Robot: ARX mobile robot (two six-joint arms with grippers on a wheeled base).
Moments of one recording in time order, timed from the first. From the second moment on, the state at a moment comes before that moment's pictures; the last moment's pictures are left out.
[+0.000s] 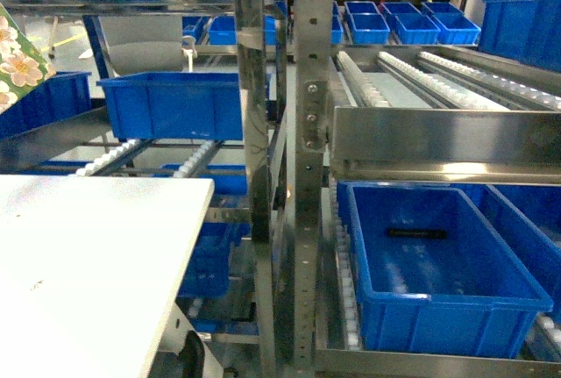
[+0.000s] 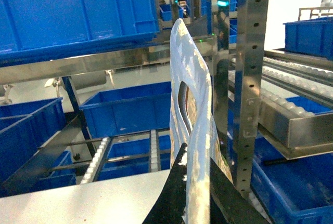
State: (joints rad) left arm -0.05 0.71 0.40 0.34 0.07 0.11; right arm -0.13 0.43 0.36 0.02 -0.23 0.08
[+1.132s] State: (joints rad) left arm -0.05 0.71 0.40 0.35 0.07 0.11; right arm -0.13 0.43 0.36 0.02 -0.23 0.08
